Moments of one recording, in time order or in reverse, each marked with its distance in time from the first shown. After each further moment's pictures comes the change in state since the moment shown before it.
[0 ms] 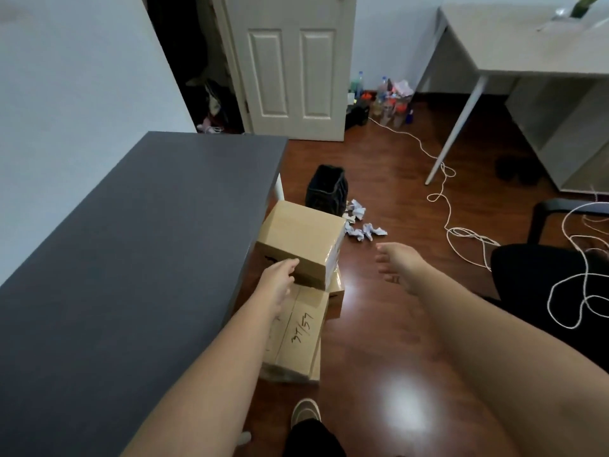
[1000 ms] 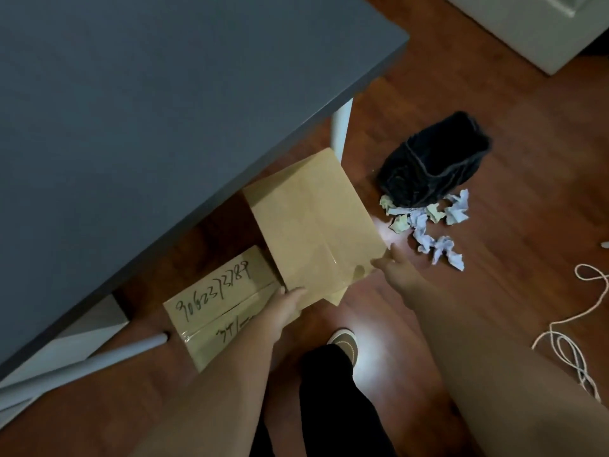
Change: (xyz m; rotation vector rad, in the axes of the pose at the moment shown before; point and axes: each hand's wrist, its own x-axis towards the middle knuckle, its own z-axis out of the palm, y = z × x) left_hand 0.360 -0.030 0.124 -0.304 0.377 -0.653; right_hand 0.480 -0.041 0.093 -0.709 -0.527 0.190
